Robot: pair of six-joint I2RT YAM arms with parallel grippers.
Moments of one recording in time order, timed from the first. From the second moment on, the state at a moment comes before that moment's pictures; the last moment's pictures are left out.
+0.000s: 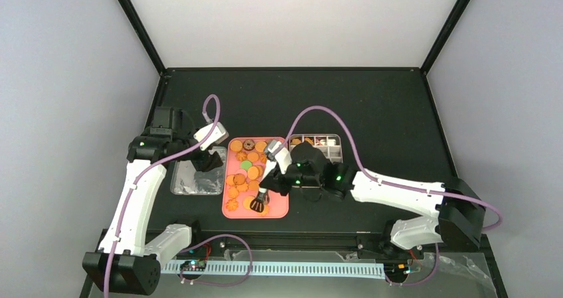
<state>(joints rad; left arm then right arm) -0.04 1.00 1.07 -1.08 0.53 0.75 1.08 1.31 0.87 -0.01 -0.22 0.31</state>
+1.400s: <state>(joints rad) -0.04 1.00 1.05 -1.08 0.58 0.74 1.27 1.35 0.90 -0.10 0.23 0.21</state>
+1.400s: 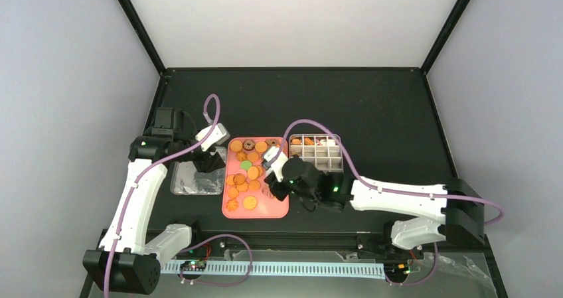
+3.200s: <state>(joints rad) 0.16 1.38 1.17 -0.74 0.53 0.55 0.58 1.27 1.00 -0.29 0.32 0.19</state>
